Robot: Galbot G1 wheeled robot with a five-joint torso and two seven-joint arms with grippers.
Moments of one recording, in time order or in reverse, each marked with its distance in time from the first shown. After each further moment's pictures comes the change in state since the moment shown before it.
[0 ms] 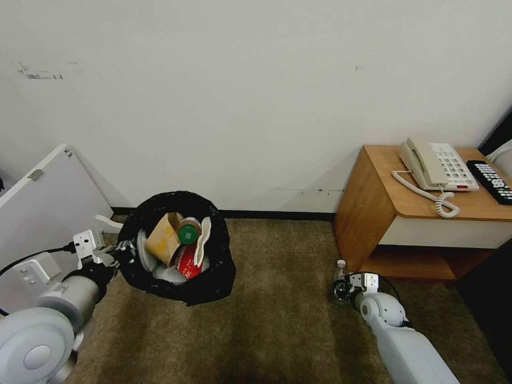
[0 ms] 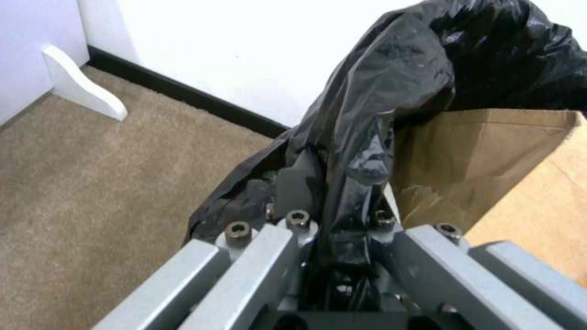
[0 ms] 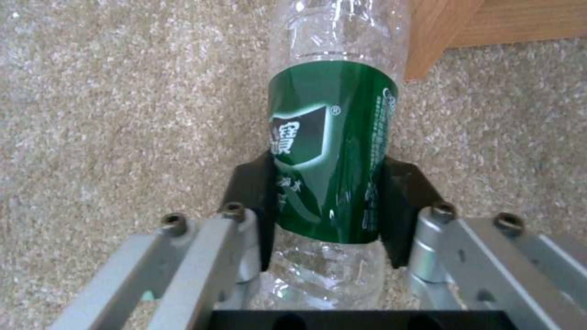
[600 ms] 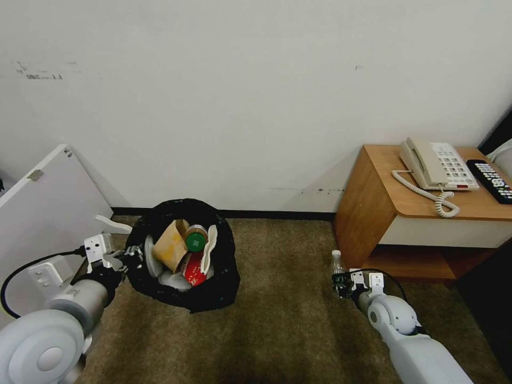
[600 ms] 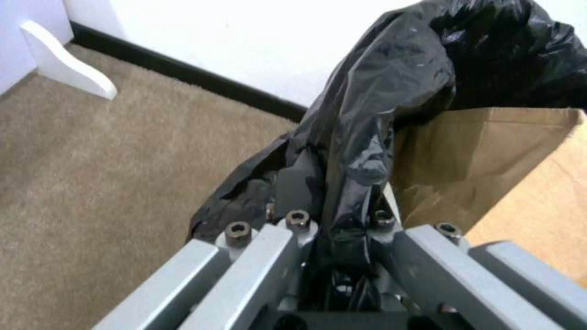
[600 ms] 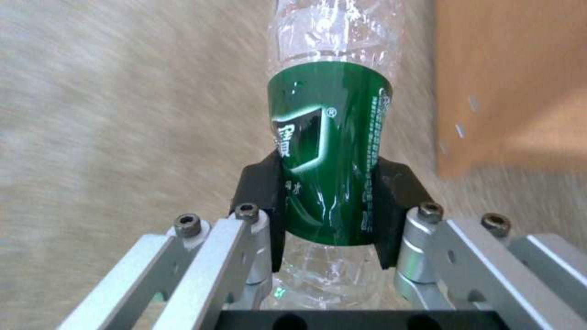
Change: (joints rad) left arm 0.026 0.012 0.081 0.014 0.068 0.000 0.010; right arm -0.156 -0.125 -0.027 0.353 0.027 0.087 -0.052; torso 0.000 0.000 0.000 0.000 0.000
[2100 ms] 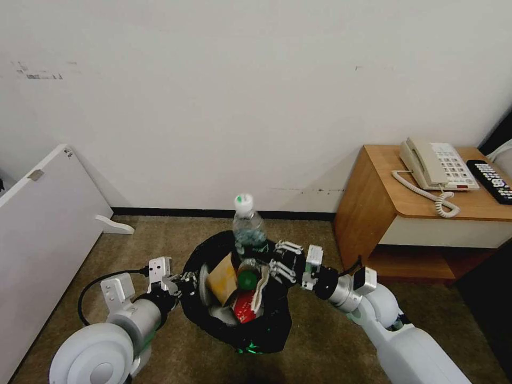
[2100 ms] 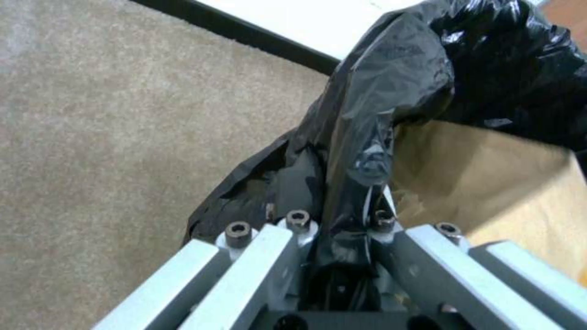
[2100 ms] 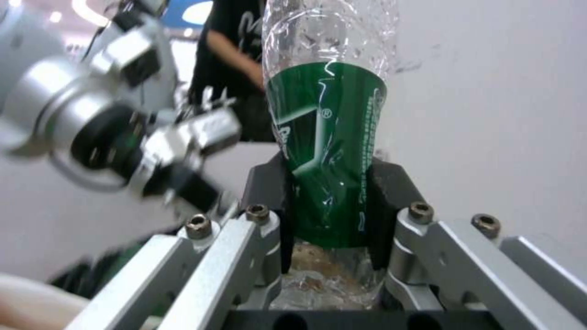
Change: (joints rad) left arm 0.020 -0.010 0.240 -0.015 -0.048 0.000 -0.009; right arm 0.070 0.009 -0.142 0.171 0.022 0.814 -0.989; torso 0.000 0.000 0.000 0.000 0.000
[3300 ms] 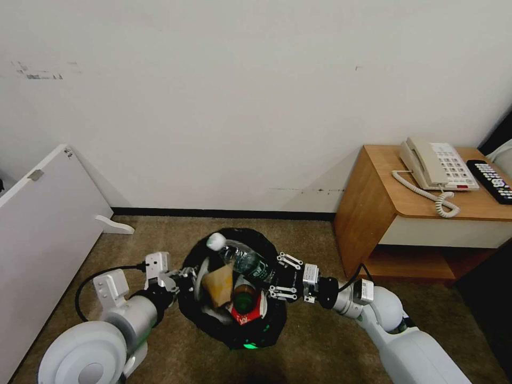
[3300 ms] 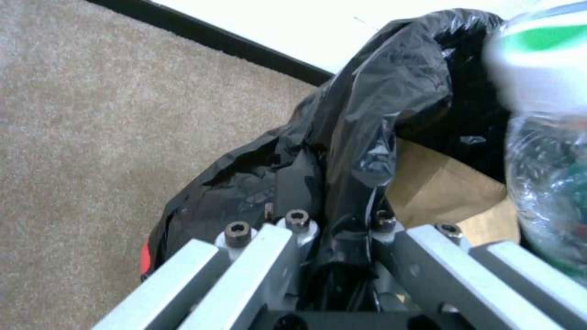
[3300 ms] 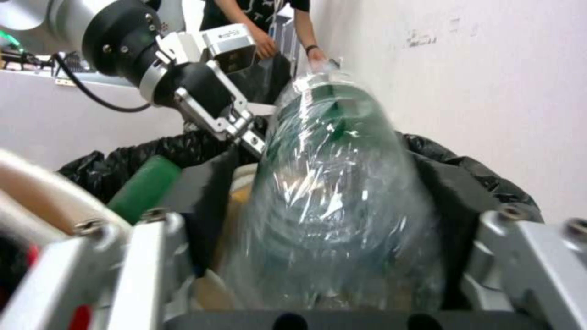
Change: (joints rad) left arm -0.007 0.005 -0.024 -0.020 -0.038 0.000 0.008; right arm -0.016 0.015 0.040 -0.049 -0.107 0.050 -0.058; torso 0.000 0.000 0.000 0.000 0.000
